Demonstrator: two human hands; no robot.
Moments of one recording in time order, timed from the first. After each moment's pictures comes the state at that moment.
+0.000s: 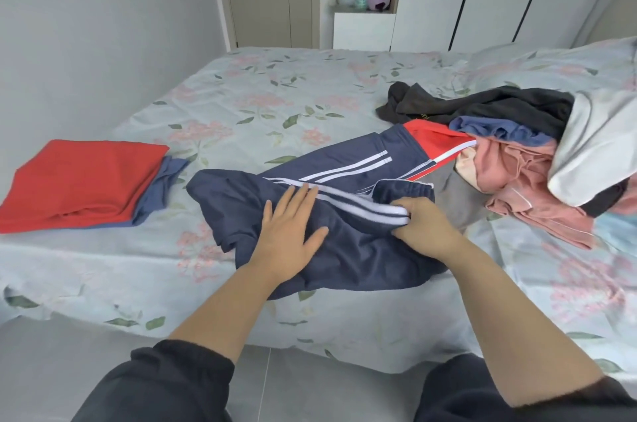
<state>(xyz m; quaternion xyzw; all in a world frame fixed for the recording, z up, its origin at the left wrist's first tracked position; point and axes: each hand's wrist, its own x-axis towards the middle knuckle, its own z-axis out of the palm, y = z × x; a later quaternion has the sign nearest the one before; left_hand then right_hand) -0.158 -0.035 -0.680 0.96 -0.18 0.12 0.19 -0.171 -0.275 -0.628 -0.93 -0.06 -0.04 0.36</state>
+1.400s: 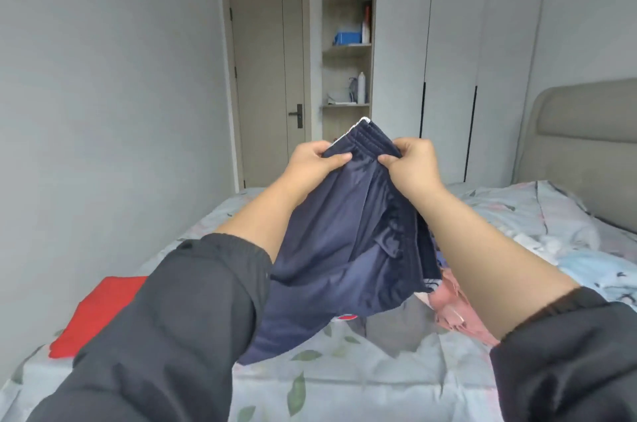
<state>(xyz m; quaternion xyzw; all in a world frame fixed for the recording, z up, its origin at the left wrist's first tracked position) -0.200 -0.102 -0.310 0.75 -0.23 0.16 0.60 -0.227 -0.275 -0.310 -0.79 -0.09 -0.36 0.48</state>
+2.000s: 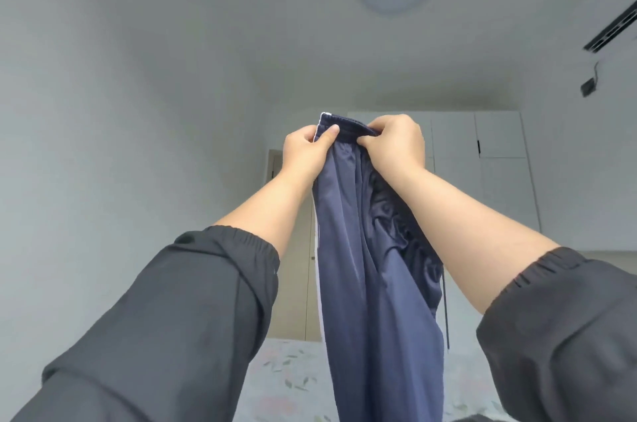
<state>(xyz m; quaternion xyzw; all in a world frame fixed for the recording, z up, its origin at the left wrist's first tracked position) -0.354 -0.057 -0.042 0.59 -0.29 0.44 0.61 -0.375 -0.193 -0.030 -0.72 -0.15 -0.59 0.34</state>
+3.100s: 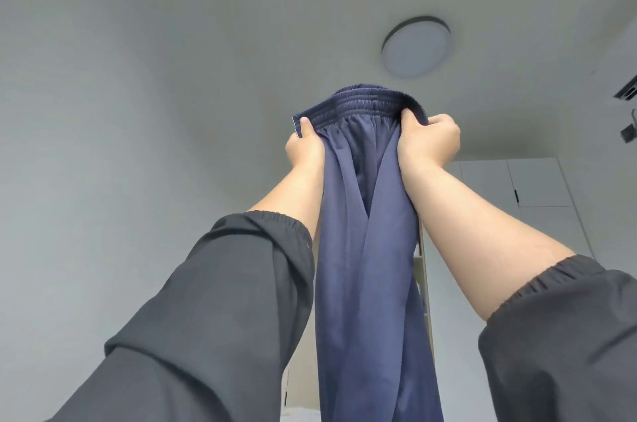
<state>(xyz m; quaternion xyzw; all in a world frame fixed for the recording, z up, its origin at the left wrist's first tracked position) -0.437 -0.036 0.045 0.47 -0.19 0.50 0.71 -0.447 -0.180 0.045 -0.45 -0.14 -0.61 0.63</state>
